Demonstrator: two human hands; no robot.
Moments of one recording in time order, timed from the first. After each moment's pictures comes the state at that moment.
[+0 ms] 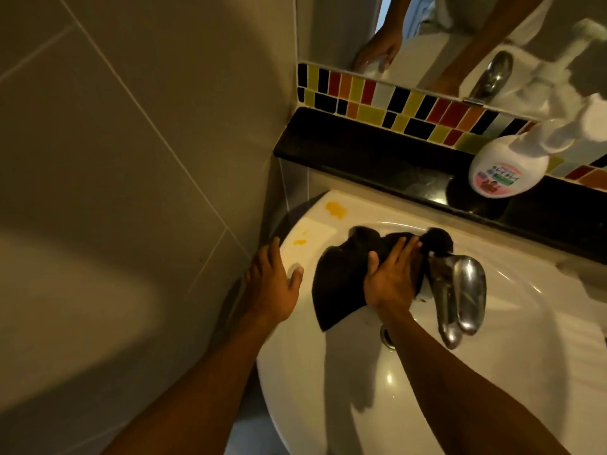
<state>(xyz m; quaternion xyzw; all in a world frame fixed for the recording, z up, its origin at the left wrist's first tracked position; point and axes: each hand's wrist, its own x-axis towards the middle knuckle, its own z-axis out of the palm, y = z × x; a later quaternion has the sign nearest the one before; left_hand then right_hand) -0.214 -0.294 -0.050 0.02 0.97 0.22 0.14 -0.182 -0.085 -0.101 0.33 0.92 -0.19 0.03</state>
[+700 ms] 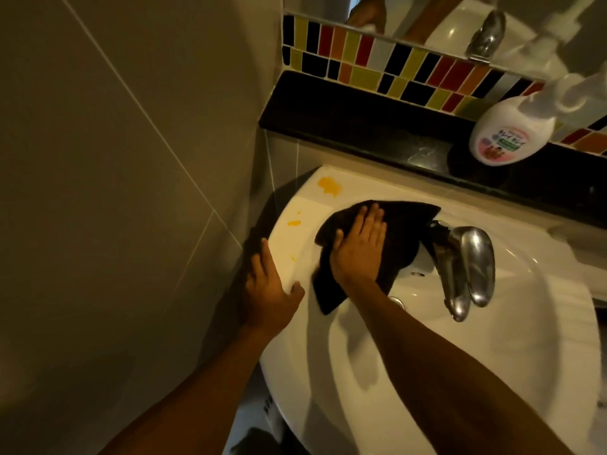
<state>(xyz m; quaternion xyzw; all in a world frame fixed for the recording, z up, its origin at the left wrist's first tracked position) -0.185 -0.307 -0.078 0.02 0.97 0.22 0.15 -0.213 -0.135 -0.106 0.31 0.94 -0.14 0.04</state>
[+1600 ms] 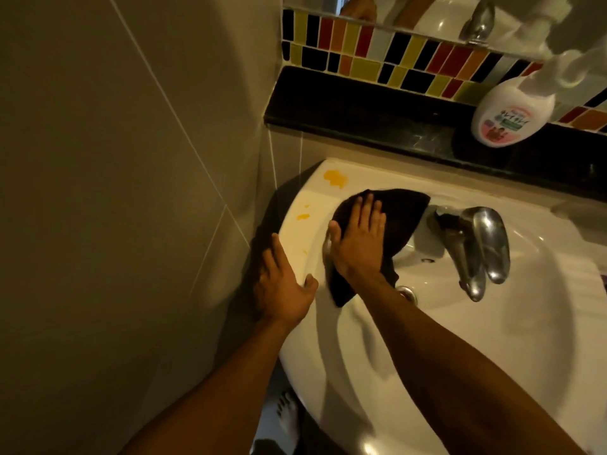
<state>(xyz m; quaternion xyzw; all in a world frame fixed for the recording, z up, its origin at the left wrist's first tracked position) -0.189 -0.310 -0.086 0.02 0.96 0.22 0.16 -0.212 -0.155 -0.105 0.29 0.95 -0.12 0.04</state>
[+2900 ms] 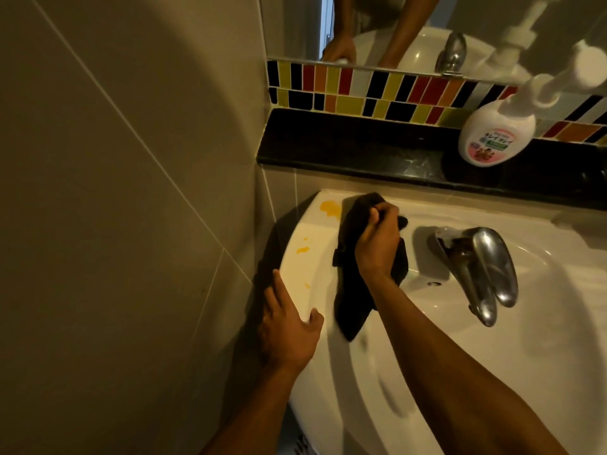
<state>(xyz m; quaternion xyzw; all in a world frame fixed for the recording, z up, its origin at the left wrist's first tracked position) -0.189 -0.308 -0.083 0.02 0.96 0.21 0.16 -0.242 -0.129 -0.072 0.38 0.73 -0.50 -0.26</state>
